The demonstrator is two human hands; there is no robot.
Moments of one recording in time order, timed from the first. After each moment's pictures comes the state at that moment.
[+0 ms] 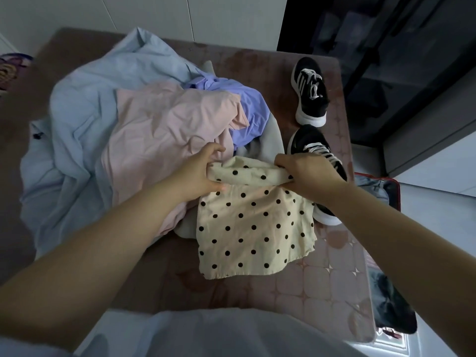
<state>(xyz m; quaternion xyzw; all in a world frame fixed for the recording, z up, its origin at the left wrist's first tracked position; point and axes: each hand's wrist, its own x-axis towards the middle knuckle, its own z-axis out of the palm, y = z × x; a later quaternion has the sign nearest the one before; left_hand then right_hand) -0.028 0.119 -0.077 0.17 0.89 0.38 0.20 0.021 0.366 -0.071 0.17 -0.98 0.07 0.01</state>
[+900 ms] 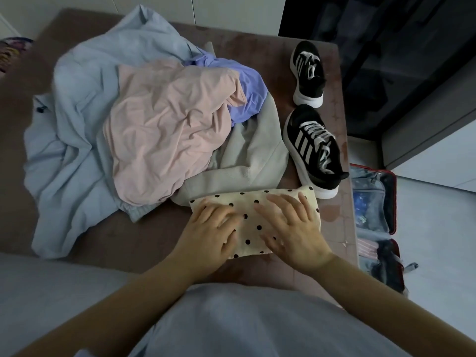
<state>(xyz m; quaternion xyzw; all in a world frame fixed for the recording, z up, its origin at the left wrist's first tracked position) 0.141 0.115 -0.133 0.36 0.91 0.17 -0.07 0.177 0.331 -0.143 0.17 -0.97 0.11 0.12</state>
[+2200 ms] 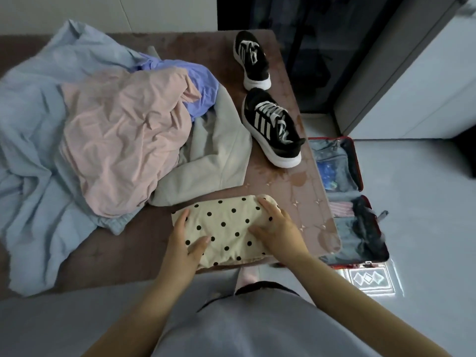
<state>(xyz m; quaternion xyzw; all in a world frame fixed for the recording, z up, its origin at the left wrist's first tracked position) 0.182 0.087 -0.150 0.05 0.81 0.55 0.20 0.230 0.295 -0.137 -0.27 -0.85 0.43 -0.11</state>
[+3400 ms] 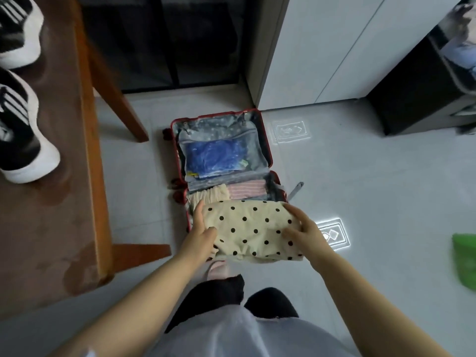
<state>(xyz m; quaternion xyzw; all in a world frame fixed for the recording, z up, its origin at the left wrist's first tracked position) 0.332 0.554 -0.213 0.04 0.76 0.48 0.43 0.470 0.746 -0.199 -0.46 -0.67 0.59 -0.07</state>
